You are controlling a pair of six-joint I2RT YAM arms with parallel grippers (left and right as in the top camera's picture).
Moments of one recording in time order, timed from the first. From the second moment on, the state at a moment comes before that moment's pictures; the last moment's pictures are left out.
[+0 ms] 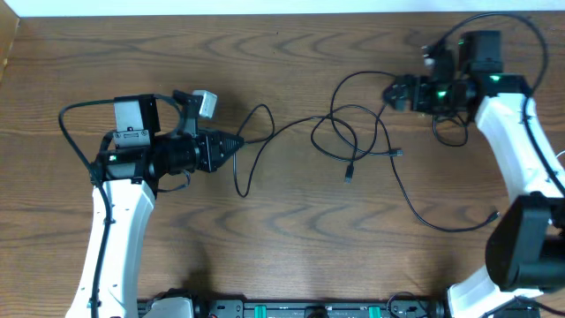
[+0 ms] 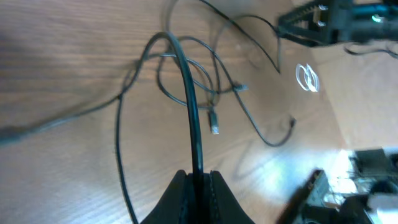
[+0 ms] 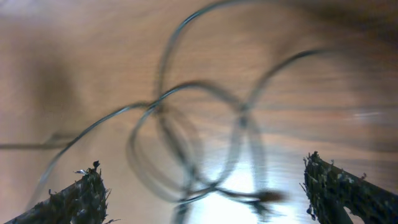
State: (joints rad) left arm 0.07 1.30 1.03 -0.75 0.89 0.05; right arm 0.00 1.78 1.41 -0.72 -0.48 0.13
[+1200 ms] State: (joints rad) left arm 0.10 1.74 1.03 -0.69 0.69 -0.37; right arm 0.66 2.18 1.44 -0.17 -0.07 0.52
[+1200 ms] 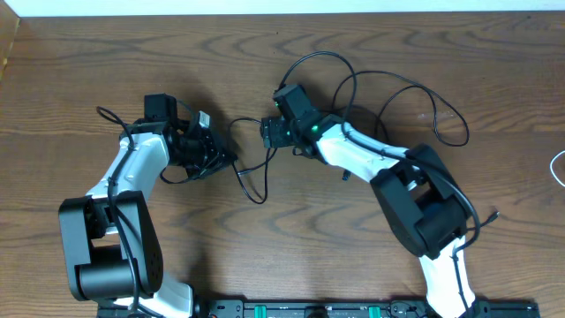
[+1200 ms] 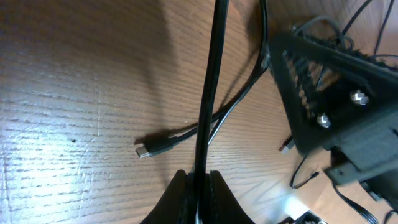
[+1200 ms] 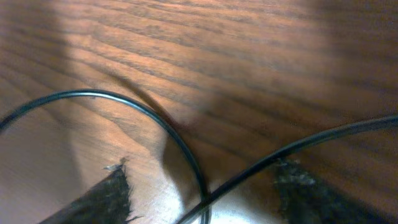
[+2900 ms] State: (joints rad) left arm 0.20 1.74 1.03 -0.70 0.59 -0.39; right arm 0.71 2.25 1.70 -0.97 0.00 0.38
